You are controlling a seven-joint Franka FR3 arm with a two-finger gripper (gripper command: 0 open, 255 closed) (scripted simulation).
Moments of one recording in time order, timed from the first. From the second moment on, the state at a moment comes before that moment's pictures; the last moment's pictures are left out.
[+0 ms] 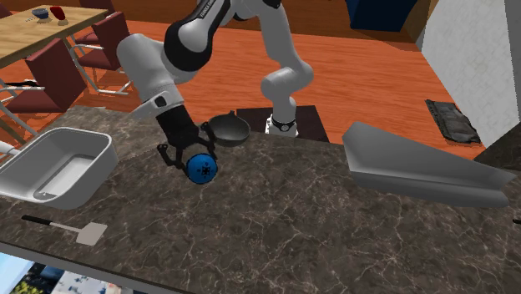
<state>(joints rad) 0.53 -0.53 -1.25 -2.16 0.26 2.15 -1.49</state>
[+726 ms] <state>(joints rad) 0.03 -0.83 -0.98 -2.43 0.08 2.01 -1.48</state>
